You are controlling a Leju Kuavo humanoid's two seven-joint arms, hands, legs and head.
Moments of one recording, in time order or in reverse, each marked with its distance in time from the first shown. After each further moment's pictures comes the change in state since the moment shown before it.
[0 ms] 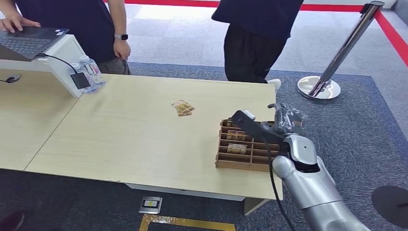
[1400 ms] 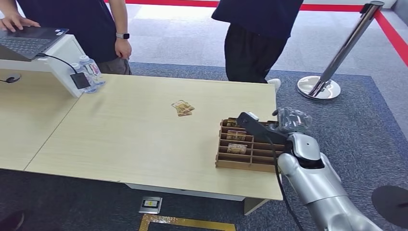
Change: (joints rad) left arm 0.000 0.002 0.000 0.000 0.000 -0.006 -0.017; right arm -0.045 -0.032 -0.003 0.093 0.027 0.064 0.021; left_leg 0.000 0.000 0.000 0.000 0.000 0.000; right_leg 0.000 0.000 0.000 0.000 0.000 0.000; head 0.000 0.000
